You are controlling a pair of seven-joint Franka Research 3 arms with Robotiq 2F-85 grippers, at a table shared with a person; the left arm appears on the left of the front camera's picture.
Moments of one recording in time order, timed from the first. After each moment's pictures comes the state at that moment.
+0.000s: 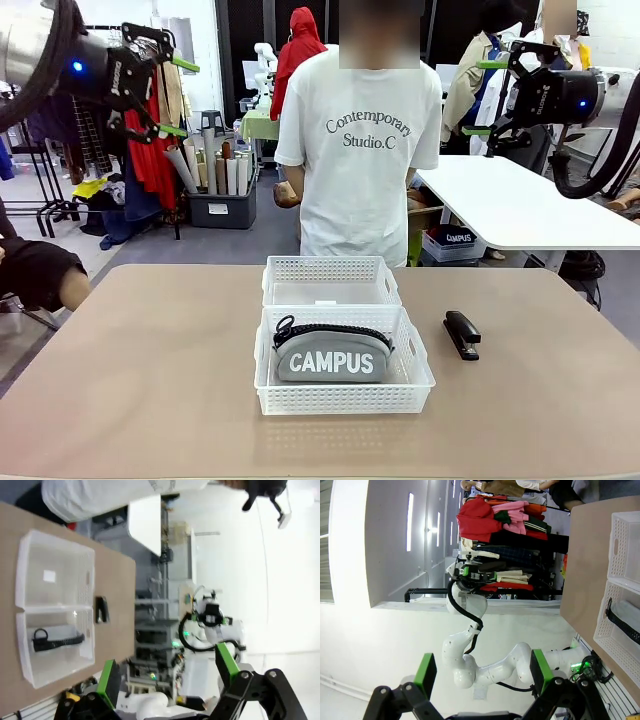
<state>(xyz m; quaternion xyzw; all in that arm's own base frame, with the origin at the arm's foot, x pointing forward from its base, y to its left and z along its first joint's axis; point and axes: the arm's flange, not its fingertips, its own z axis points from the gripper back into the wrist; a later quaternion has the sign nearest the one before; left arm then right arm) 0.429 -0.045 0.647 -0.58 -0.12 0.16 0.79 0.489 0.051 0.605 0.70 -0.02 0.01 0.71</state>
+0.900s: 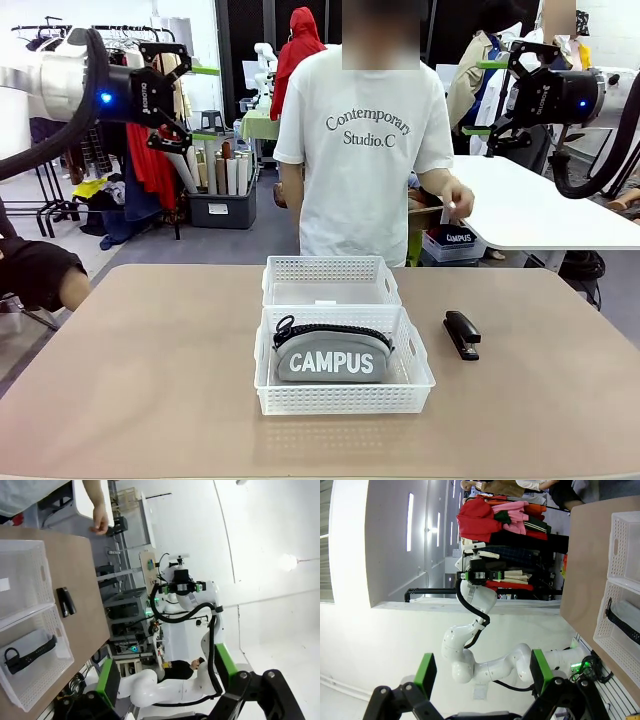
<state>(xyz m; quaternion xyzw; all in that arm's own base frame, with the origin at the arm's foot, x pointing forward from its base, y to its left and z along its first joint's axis) 0.460 -0.070 0.618 -0.66 -0.10 0.02 0.74 0.489 0.051 0.605 0.70 -0.02 0.01 0.71</state>
